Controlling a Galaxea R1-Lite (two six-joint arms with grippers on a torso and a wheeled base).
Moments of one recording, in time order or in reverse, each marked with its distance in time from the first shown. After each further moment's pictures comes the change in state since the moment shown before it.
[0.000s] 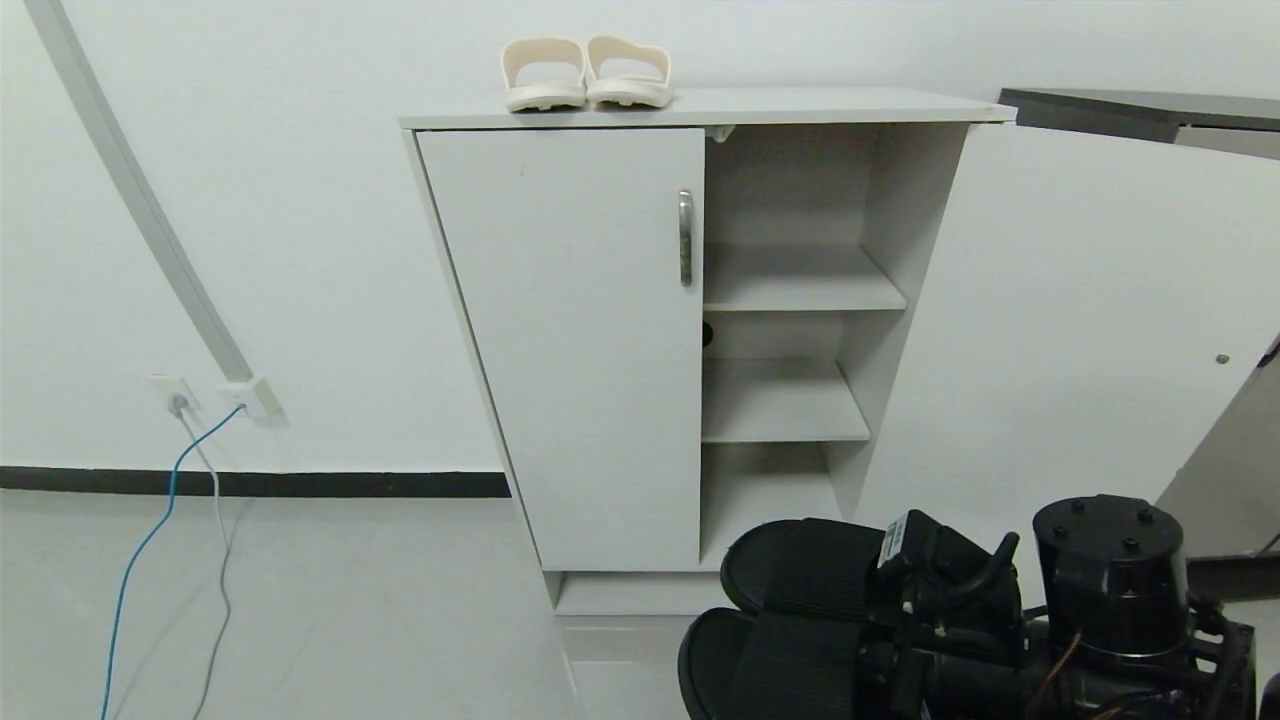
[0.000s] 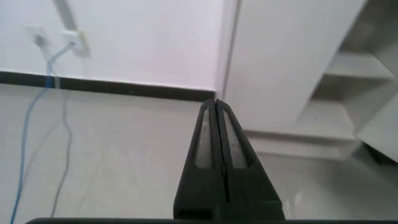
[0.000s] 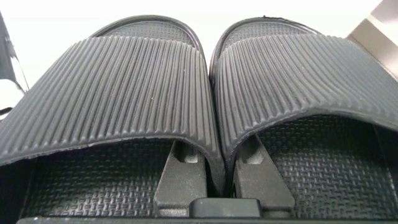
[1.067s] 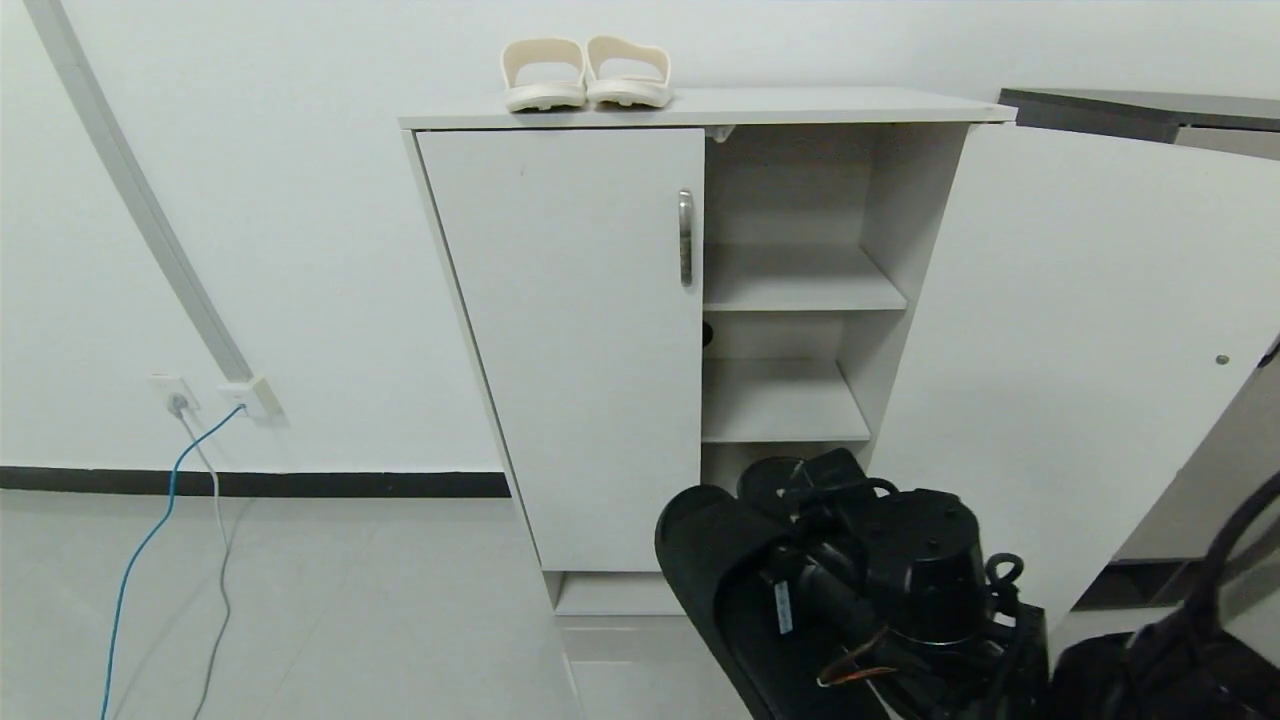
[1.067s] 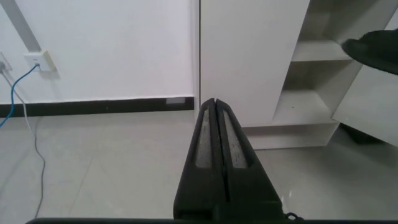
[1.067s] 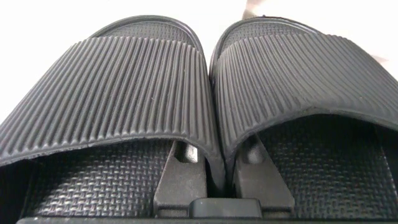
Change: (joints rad) left arm 0.046 -0.240 0.123 0.014 -0.191 0.041; right arm 0.166 0.261 -0.263 -0.094 -0.723 0.329
